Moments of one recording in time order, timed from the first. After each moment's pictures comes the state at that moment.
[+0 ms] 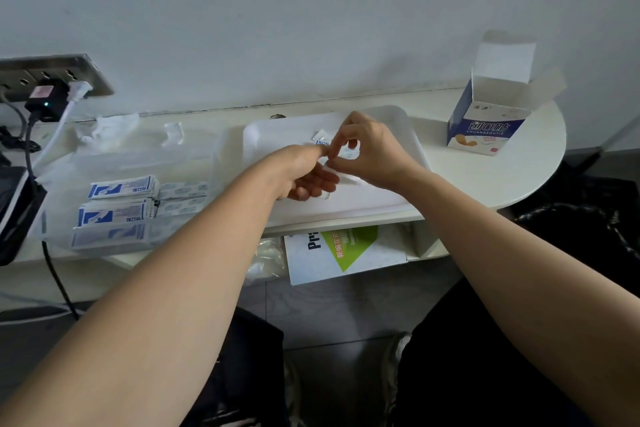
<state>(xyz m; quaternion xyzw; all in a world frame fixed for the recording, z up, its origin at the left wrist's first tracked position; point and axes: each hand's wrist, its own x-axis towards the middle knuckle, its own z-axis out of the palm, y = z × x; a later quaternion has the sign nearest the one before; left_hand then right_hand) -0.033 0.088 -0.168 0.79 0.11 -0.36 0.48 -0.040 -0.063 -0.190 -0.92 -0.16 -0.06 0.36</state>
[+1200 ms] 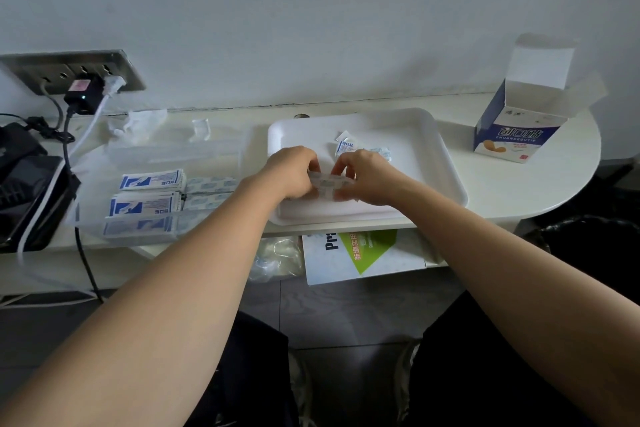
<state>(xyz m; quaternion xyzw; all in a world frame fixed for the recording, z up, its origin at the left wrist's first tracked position) -0.026 0.135 -0.188 0.97 -0.11 -0.18 0.16 -0.041 -0.026 -0.205 -0.94 -0.11 0.14 0.30</state>
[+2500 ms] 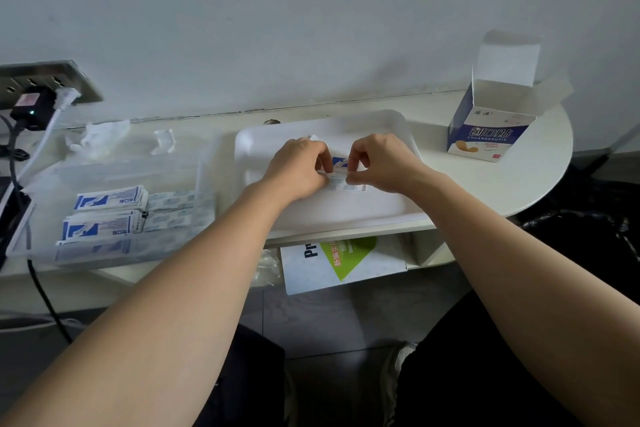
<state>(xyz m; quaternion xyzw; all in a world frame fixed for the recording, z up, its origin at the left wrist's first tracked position) -0.012 0.081 -0.197 0.96 -0.17 -0.08 0.22 -0.028 -0.090 -0.195 -0.96 -0.09 0.06 0.24</state>
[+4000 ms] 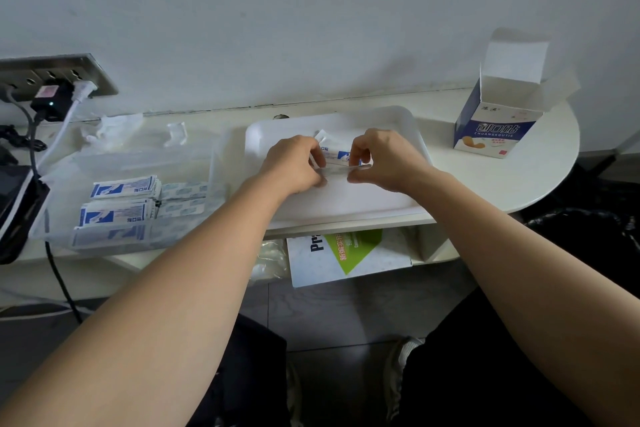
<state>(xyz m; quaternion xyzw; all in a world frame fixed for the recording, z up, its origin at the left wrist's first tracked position) -0.023 0.098 -0.187 0.96 -0.09 -0.13 0.24 -0.038 -0.080 -0.192 -0.97 -0.12 0.03 0.22</state>
